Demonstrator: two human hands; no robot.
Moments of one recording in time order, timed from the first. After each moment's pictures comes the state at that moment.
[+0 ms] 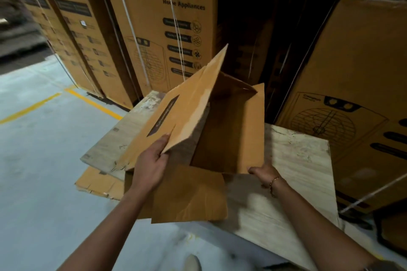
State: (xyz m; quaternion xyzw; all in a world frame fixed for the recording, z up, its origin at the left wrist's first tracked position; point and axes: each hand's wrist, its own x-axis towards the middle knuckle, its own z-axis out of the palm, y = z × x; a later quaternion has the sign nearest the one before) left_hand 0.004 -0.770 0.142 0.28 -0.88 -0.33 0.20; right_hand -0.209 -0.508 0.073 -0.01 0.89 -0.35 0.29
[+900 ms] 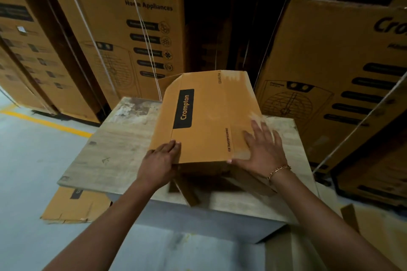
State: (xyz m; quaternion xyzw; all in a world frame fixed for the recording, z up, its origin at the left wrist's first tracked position) left_hand -0.006 -0.814 0.118 0.05 -1.00 -0.03 0.01; right_hand -0.111 -0.525 0.170 -0.23 0.97 -0.02 0.00
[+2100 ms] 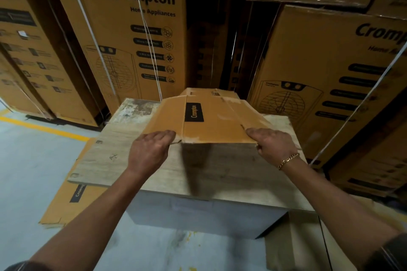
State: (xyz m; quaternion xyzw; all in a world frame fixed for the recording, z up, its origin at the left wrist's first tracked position) left_hand 0.047 -0.859 0.161 -0.04 -0.95 0.01 0.31; right_hand -0.077 -0.516 0.188 -0.31 0.94 0.06 -0.13
